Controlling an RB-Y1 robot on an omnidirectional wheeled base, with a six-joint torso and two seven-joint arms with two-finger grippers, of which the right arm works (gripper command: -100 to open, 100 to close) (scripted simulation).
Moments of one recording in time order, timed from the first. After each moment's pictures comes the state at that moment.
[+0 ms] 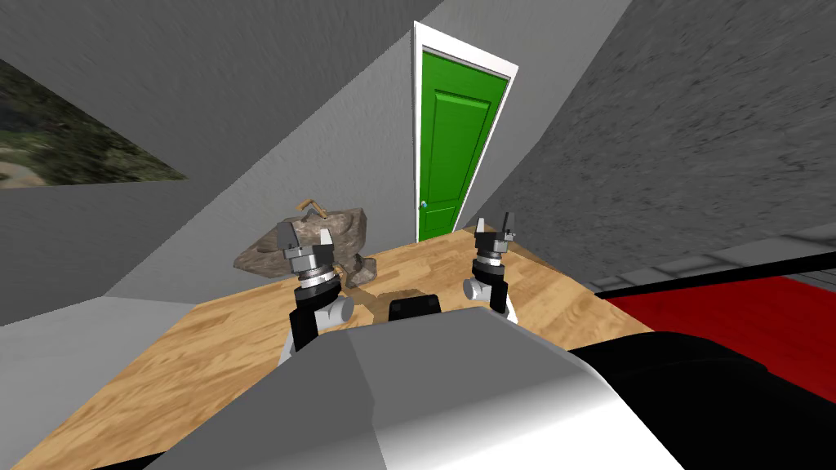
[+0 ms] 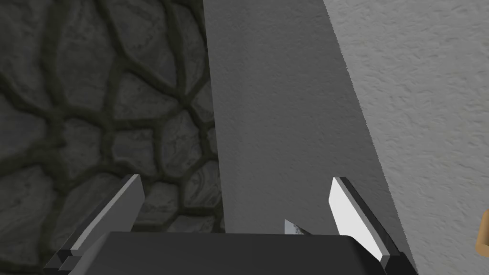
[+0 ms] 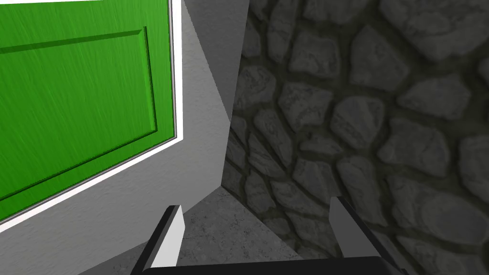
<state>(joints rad) 0.49 0.03 -0.04 -2.25 -0.09 -0.59 -0.07</state>
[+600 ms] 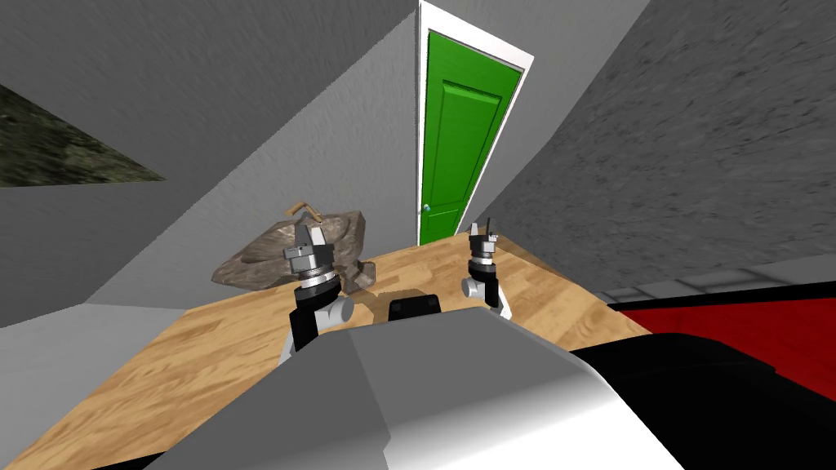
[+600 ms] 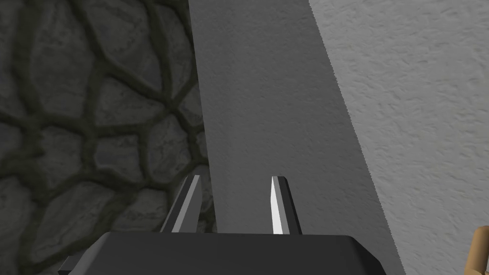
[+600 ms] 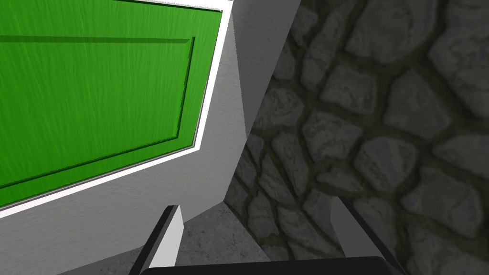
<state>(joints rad) 0.44 -0.01 -0.06 -2.11 -0.04 -0.62 0.03</state>
